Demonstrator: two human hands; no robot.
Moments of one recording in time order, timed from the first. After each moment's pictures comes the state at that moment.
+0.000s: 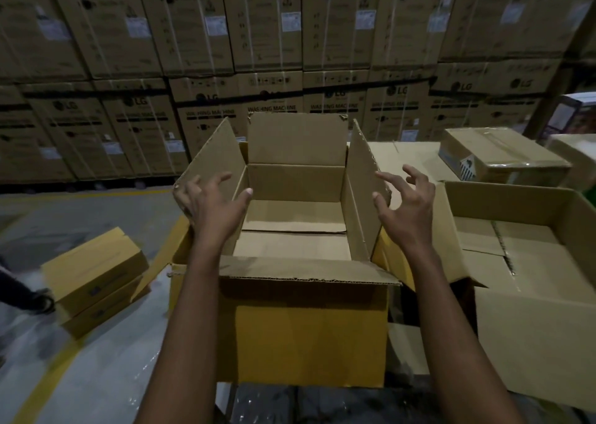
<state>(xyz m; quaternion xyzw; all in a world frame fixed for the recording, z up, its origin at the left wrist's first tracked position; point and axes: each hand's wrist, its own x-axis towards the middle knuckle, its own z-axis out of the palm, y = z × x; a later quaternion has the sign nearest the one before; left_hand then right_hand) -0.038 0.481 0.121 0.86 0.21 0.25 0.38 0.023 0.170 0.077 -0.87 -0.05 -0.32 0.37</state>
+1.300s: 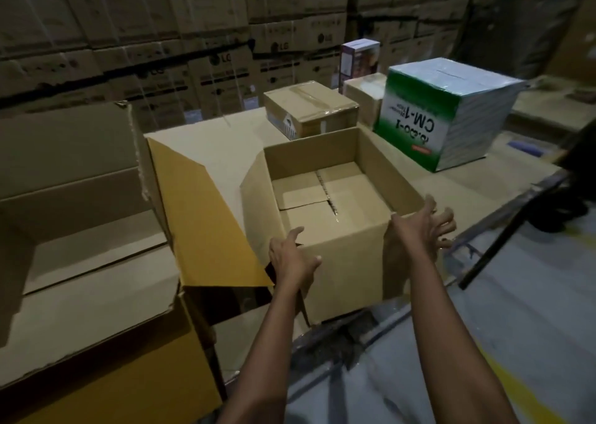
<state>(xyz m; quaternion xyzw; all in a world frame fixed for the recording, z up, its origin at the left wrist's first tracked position) -0.005 0.030 -0.058 0.90 -0.05 -0.13 0.42 -0.054 -0.204 -0.031 -0.75 0.52 -0.23 0.33</state>
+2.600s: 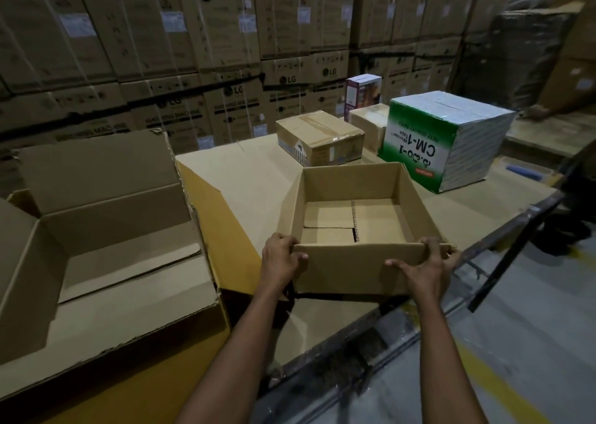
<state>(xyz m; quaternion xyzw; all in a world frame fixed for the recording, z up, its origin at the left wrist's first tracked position) 0.022 0.100 -0.027 0.92 -0.18 0.02 0.35 -0.117 -0.153 -0.055 -0.77 0.42 -0.32 0.37</state>
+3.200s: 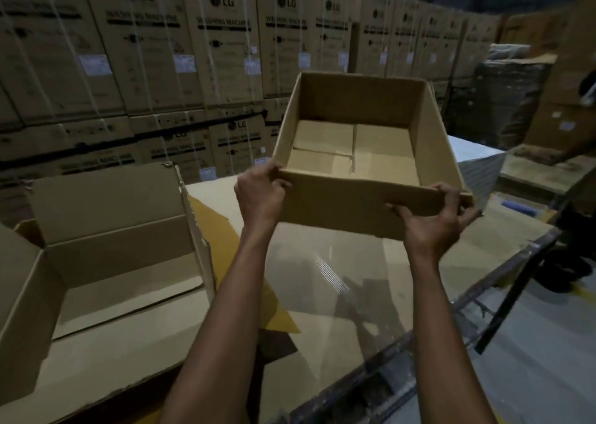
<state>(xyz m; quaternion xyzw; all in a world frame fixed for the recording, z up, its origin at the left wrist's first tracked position) 0.055 0.118 0.174 0.80 -0.17 0.31 0.48 -0.062 -0.117 0.109 -0.66 0.29 -0.59 0.36</state>
